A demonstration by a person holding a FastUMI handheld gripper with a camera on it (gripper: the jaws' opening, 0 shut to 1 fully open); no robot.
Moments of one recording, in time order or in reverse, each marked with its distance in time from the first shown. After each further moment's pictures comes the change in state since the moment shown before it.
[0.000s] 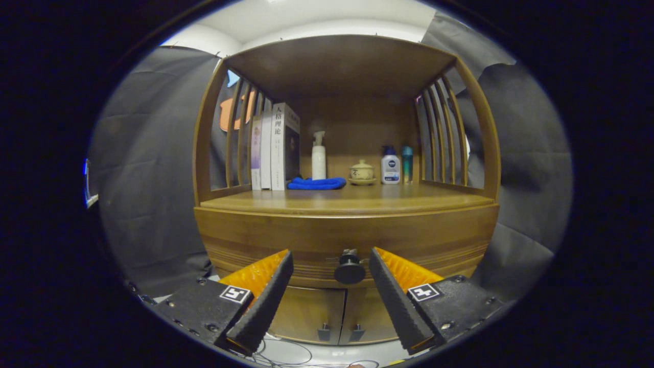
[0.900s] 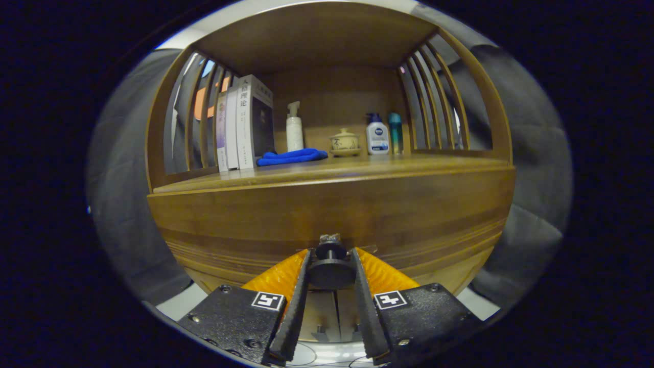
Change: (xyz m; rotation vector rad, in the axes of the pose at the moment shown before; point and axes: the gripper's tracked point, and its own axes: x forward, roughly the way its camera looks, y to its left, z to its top) arm 0.057 -0.022 -0.040 0.149 0.098 -0.063
